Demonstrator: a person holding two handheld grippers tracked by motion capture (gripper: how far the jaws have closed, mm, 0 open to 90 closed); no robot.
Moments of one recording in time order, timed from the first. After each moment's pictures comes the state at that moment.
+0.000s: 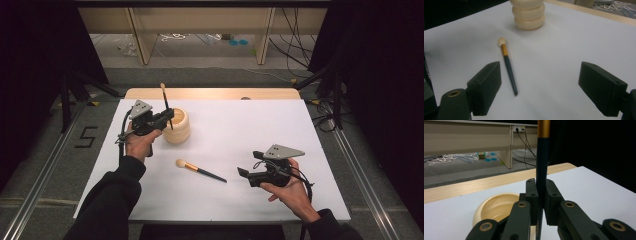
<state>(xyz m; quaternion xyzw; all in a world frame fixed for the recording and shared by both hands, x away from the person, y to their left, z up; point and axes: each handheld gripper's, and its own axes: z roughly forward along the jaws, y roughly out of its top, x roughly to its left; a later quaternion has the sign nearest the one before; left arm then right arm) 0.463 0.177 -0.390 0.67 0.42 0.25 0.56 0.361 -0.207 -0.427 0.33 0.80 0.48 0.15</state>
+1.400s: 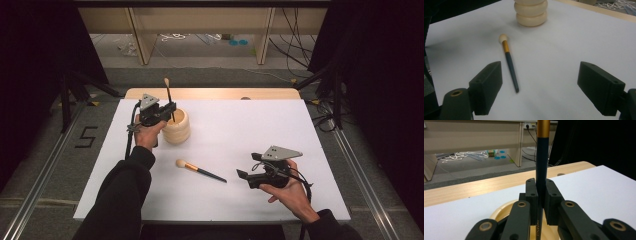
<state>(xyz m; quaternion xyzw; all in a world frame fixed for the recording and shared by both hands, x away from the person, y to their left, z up) 0.505 0.169 -0.414 0.66 0.44 0.27 0.54 0.361 -0.206 -0.430 0.32 0.81 0.47 0.15</state>
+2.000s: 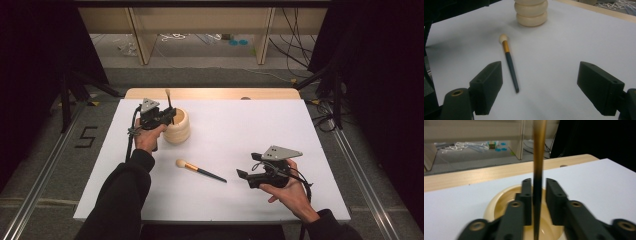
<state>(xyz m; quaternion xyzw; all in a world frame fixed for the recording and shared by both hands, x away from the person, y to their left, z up) 0.506 0.172 -0.428 0.67 0.47 0.25 0.52 0.361 -0.206 -0.430 0.32 0.81 0.47 0.15</state>
